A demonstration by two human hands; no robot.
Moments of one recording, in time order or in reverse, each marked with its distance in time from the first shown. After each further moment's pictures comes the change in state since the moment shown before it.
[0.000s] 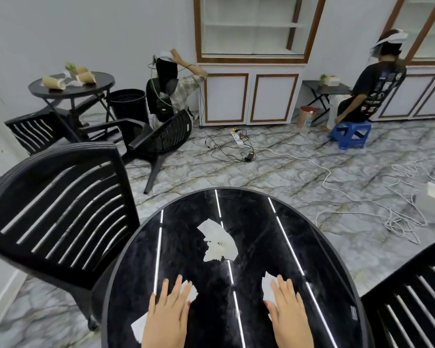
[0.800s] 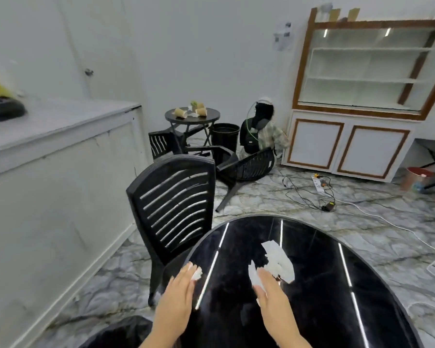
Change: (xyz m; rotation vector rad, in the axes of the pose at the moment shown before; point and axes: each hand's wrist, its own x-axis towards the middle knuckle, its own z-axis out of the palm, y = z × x) left_hand -0.072 -0.017 -0.092 -0.453 0.297 -0.355; right_hand -0.017 -0.119 -0.035 0.569 -0.124 -0.545
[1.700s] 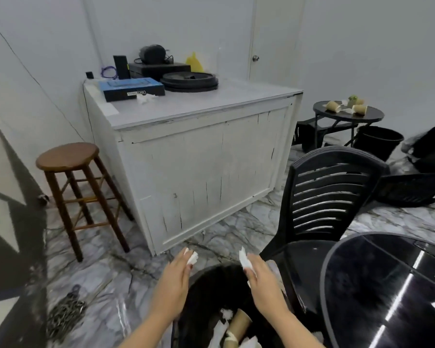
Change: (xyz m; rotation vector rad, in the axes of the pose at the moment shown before) left_hand -0.231 -0.145 -0.216 0.109 0.443 -0.462; right_hand -0.100 -0.174 0.255 -0.094 -0.504 -0.391
